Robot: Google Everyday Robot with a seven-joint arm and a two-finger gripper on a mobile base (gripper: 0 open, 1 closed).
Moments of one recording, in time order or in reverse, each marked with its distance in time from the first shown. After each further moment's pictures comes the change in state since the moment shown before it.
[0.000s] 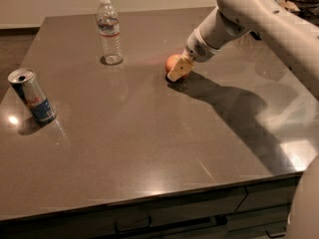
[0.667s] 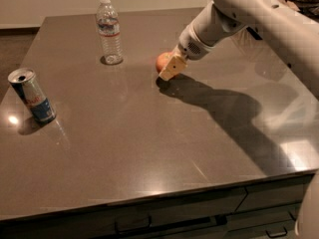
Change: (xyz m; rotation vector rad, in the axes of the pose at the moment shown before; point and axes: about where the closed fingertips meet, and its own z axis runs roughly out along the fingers) arm -0.027 0.029 -0.006 -0.053 -0.042 -0.091
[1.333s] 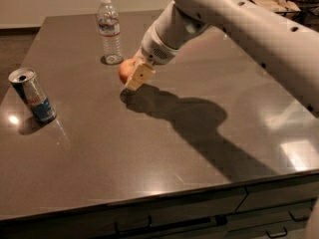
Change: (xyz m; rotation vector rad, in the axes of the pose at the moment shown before) arm -0.068 0.078 0.025 -0.100 -0.043 -0.227
